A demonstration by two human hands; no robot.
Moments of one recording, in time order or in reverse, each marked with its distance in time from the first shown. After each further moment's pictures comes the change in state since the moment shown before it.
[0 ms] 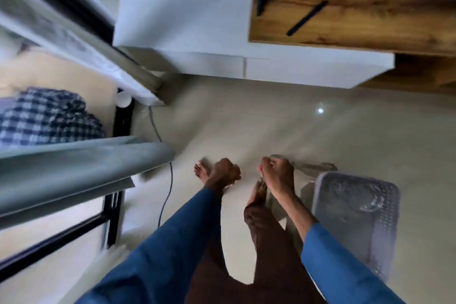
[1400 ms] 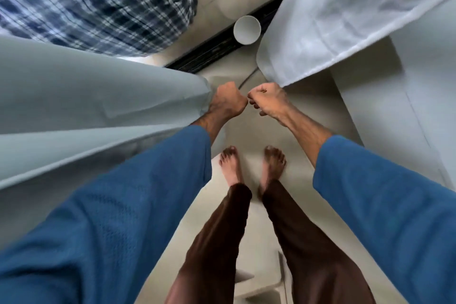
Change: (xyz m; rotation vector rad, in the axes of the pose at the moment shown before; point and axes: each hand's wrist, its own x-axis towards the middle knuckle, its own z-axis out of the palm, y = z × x) left_hand 0.347 -0.268 -0.358 -0.528 0.543 -0.331; right_hand 0.254 -0.268 0.591 -0.781 -0.792 -0.454
